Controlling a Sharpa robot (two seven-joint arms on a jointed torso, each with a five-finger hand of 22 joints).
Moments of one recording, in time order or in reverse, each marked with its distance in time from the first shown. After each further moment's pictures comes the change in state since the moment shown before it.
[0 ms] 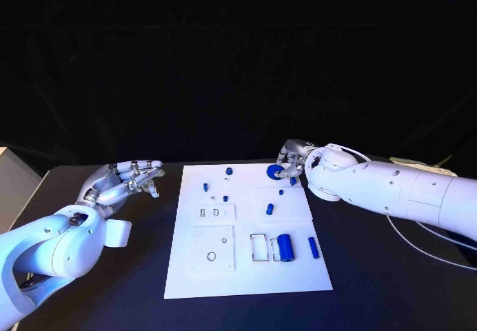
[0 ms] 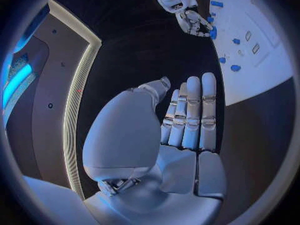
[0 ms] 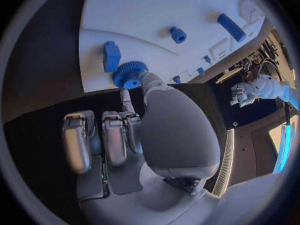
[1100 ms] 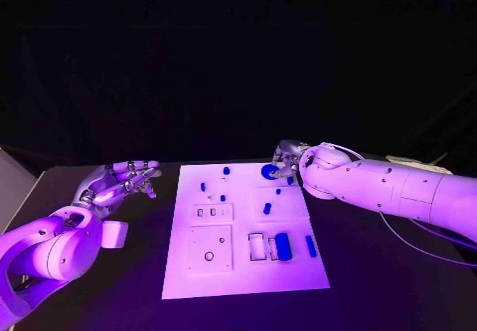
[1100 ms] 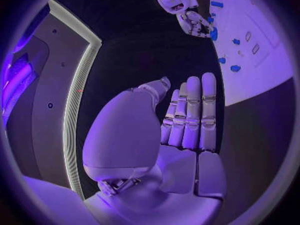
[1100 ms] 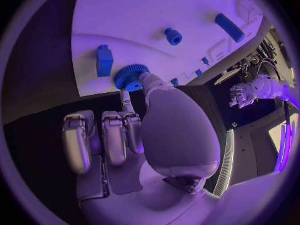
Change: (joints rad) left arm 0.000 0.002 0.000 -0.001 -0.001 0.002 -0.001; left_hand 0.000 0.000 0.000 0.000 0.000 0.000 0.000 0.000 0.000 0.000 0.000 0.000 0.000 0.000 0.000 0.000 0.001 0.000 0.000 0.000 0.000 0.000; right arm 0.000 0.013 0.000 -0.005 0.003 0.024 0.003; right_hand -0.008 0.037 0.060 0.003 0.017 0.033 -0.017 0.020 0.003 0.000 0.000 0.000 0.000 0.000 0.000 0.000 0.000 0.000 0.000 0.000 0.016 0.000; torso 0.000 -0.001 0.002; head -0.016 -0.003
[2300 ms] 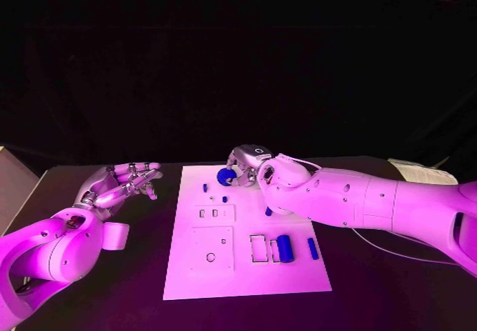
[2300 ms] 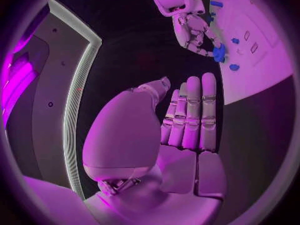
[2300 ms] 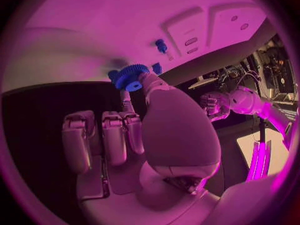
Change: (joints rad) left arm -0.001 0.007 0.000 -0.004 -0.001 0.000 0.001; left_hand 0.000 0.000 0.000 0.000 0.000 0.000 0.000 0.000 0.001 0.000 0.000 0.000 0.000 0.000 0.000 0.000 0.001 0.000 -0.003 0.003 0.005 0.003; right arm -0.015 0.159 -0.009 0.079 -0.189 -0.138 0.013; right_hand 0.003 -0.003 0.030 -0.008 -0.006 0.009 -0.003 -0.001 0.000 0.000 0.000 0.000 0.000 0.000 0.000 0.000 0.000 0.000 0.000 0.000 0.000 0.000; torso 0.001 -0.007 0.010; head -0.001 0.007
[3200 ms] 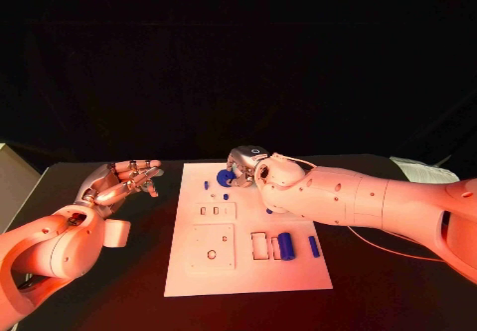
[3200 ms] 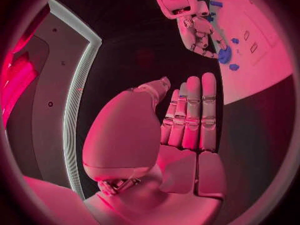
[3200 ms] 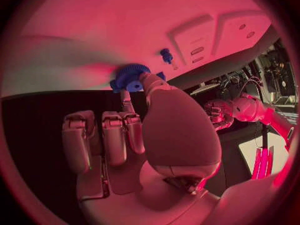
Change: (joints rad) left arm 0.000 0.001 0.000 0.000 0.000 0.000 0.000; left_hand 0.000 0.000 0.000 0.000 0.000 0.000 0.000 0.000 0.000 0.000 0.000 0.000 0.000 0.000 0.000 0.000 0.000 0.000 0.000 0.000 0.000 0.000; right arm -0.010 0.047 -0.003 -0.066 -0.022 0.051 -0.011; right_hand -0.011 -0.019 0.007 0.001 -0.026 -0.010 0.010 0.001 -0.002 0.000 0.000 0.000 0.000 0.000 0.000 0.000 0.000 0.000 0.000 0.000 0.000 0.000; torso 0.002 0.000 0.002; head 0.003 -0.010
